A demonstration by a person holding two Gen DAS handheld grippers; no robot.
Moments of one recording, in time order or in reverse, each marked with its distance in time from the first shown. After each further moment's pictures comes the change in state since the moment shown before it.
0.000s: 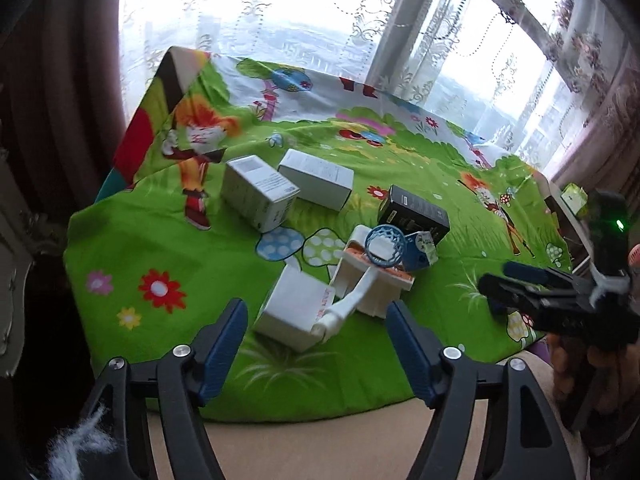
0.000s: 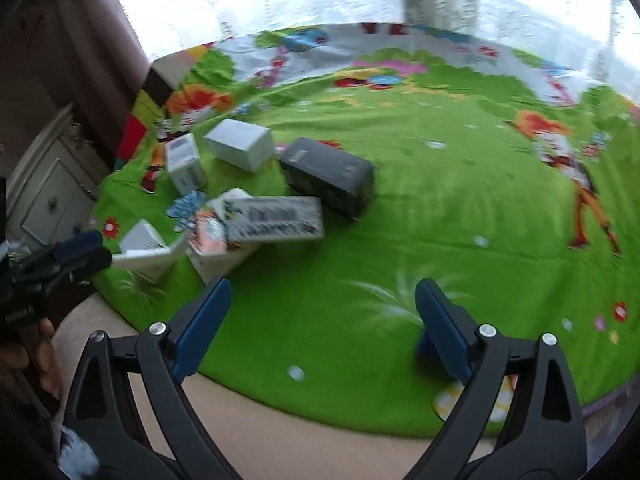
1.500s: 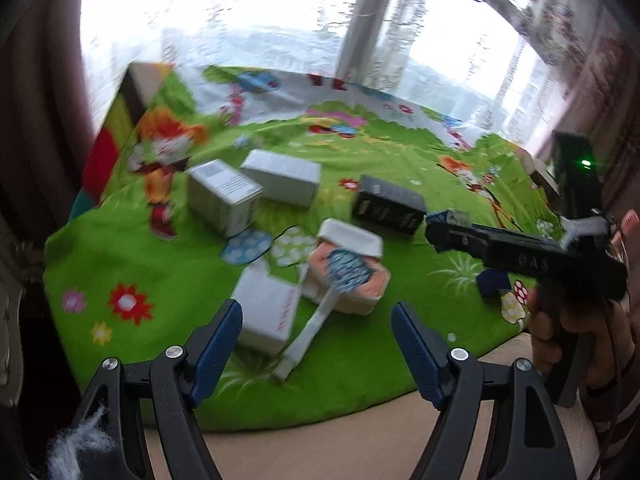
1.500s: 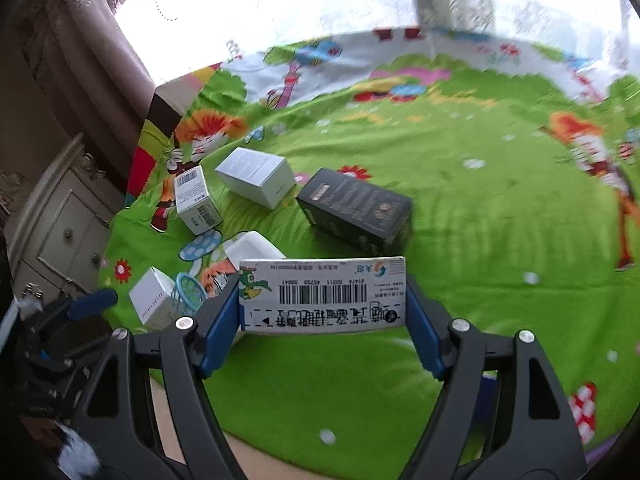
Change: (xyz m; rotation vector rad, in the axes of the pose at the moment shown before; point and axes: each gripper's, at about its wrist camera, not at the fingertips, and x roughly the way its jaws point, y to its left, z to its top) left arm 0.011 -0.029 -0.001 0.127 0.002 -0.039; right arm 0.020 0.001 0.015 0.058 -0.071 0.051
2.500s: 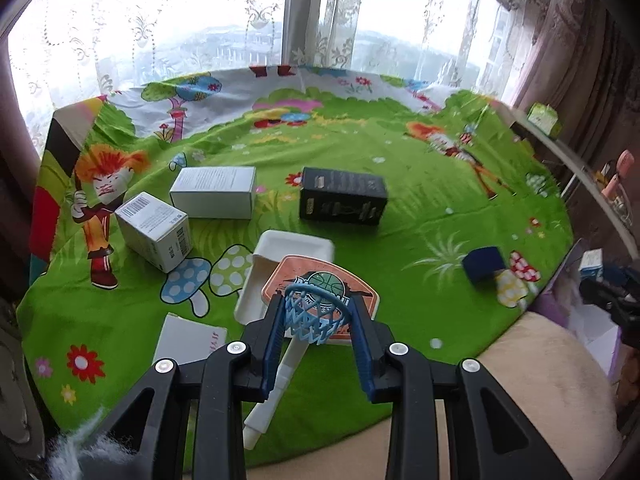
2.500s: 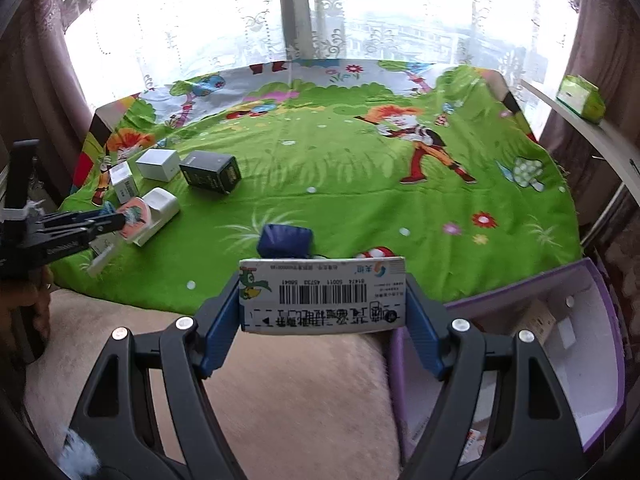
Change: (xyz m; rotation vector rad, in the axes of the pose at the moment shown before) left arm 0.027 -0.050 0.015 0.166 0.048 -0.016; right arm -0.150 -0.062 -0.101 0.105 -0.101 -0.356
